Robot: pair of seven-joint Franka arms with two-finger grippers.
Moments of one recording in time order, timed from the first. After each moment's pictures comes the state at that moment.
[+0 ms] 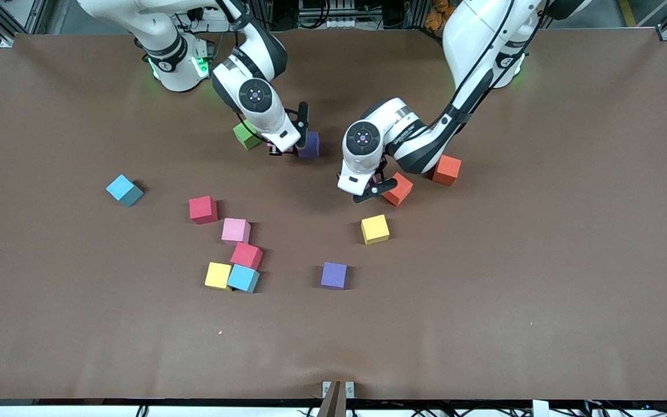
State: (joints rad) left arm -0.45 0.61 -0.39 -1.80 0.13 2.20 -1.31; right arm 0.42 0.26 0.40 -2.34 0.12 2.40 -0.78
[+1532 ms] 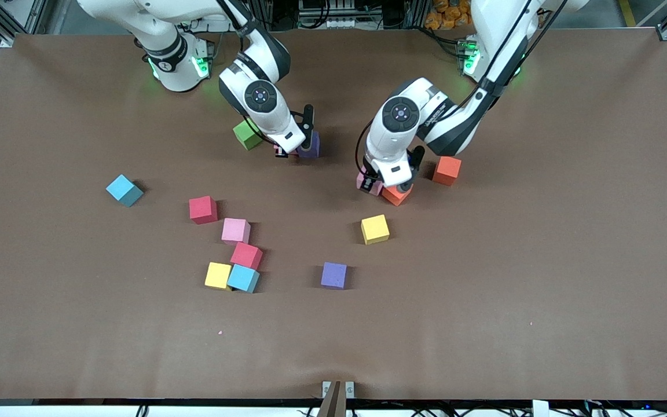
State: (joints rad) left arm -0.38 0.40 -0.39 -2.00 0.04 2.40 -2.03; right arm 0.43 0.31 0.41 -2.34 0.09 2.48 -0.74
